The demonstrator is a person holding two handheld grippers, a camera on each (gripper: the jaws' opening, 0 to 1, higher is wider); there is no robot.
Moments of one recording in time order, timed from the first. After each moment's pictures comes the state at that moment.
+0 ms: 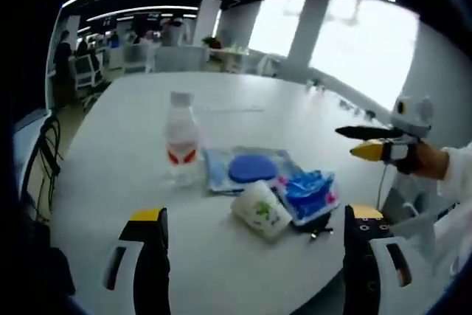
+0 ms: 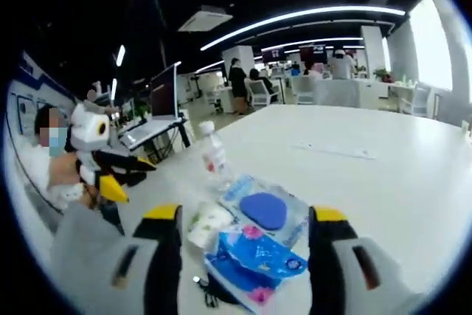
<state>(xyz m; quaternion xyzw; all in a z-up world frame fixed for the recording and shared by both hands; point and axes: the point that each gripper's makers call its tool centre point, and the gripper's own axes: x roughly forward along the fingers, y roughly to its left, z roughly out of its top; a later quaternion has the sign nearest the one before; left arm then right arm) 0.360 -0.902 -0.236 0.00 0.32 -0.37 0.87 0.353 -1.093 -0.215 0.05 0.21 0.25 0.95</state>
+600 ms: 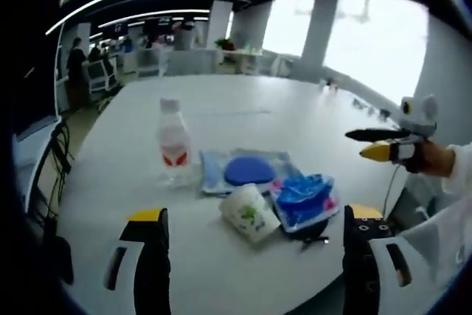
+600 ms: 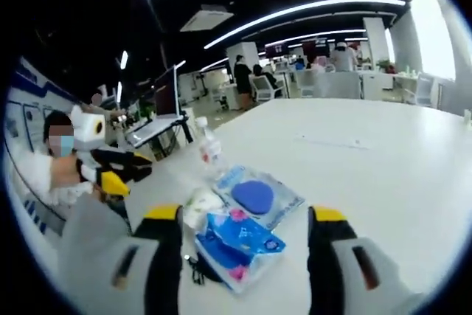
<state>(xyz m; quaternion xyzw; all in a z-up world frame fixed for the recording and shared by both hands) 0.355 -0.925 -0.229 0.01 0.31 -0.34 0.89 0.335 -1.136 -0.227 0.07 0.22 0.25 0.94</state>
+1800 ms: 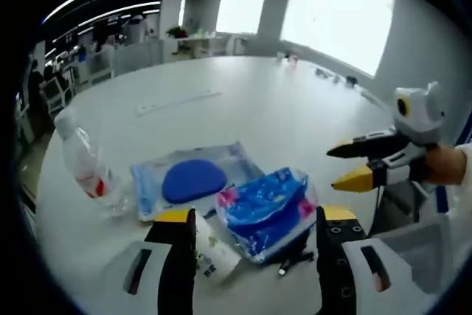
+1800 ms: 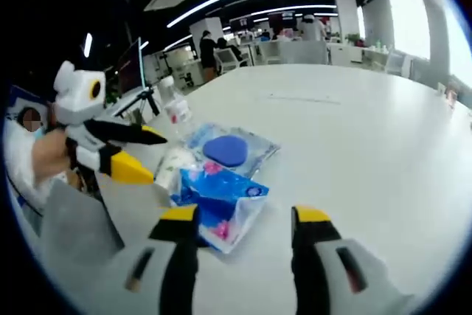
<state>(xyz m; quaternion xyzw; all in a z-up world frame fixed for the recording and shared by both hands) 0.356 -1.025 -0.279 0.11 0.33 -0.46 0.82 0.306 -1.145 -0.288 0.06 0.31 0.14 0.94</state>
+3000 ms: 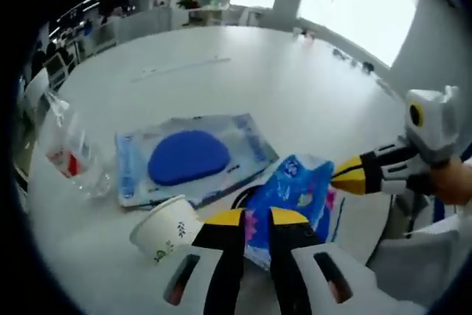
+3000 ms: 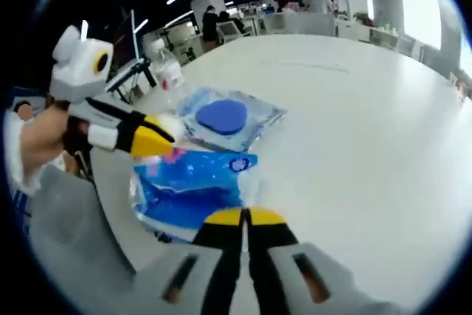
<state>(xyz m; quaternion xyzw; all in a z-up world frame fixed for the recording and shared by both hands) 0.359 -1.050 -0.316 0.07 0.41 -0.42 0.80 0.311 -1.145 -0.339 0.06 0.39 0.16 0.91</state>
